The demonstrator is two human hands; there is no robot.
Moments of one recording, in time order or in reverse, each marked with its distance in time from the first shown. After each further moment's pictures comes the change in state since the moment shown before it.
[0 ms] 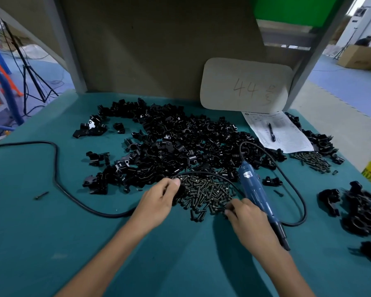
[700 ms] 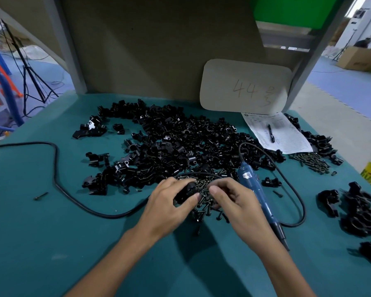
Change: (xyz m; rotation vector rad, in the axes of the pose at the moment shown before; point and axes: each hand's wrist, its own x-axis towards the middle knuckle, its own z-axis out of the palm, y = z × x) left_hand -0.016 0.023 0.011 0.156 0.127 0.351; right_hand -0.004 -0.041 -0.033 0.883 0.082 -0.210
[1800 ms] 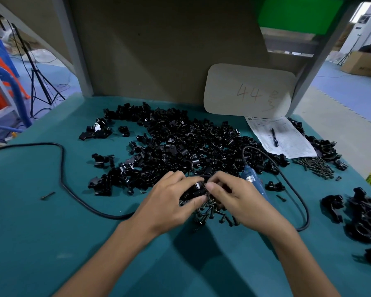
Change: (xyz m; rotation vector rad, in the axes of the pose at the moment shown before) left_hand 0.011 0.020 -0.029 0.189 -0.107 0.190; right_hand 0.026 -0.022 -0.019 -0.219 -0.305 -0.095
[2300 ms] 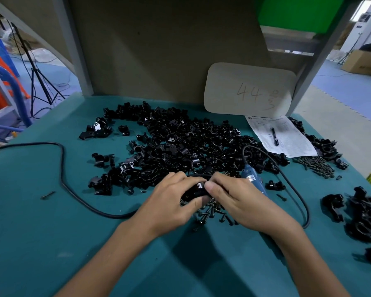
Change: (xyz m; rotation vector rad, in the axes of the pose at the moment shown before) left_hand -0.002 0.006 -0.001 -0.068 -0.025 -0.009; right_hand 0.002 -0.012 -0.004 -0.168 -0.042 -0.031
